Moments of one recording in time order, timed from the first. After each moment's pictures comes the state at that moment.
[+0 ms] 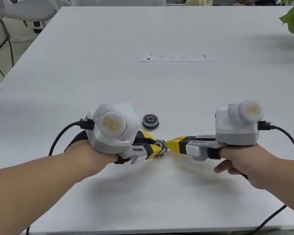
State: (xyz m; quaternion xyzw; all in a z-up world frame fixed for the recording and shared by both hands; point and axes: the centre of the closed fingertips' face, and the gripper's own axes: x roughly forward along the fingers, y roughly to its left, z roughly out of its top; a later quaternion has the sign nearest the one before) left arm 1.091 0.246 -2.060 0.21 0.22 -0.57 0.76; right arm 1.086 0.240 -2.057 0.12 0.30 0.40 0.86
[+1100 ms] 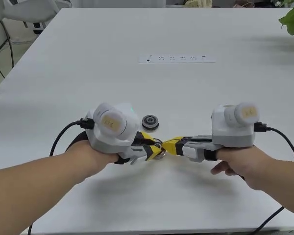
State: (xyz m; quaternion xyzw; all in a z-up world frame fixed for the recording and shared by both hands) left arm 1.090 0.245 -2.061 0.21 0.23 -0.57 0.76; right arm 1.090 0.243 -2.059 0.10 0.28 0.41 0.86
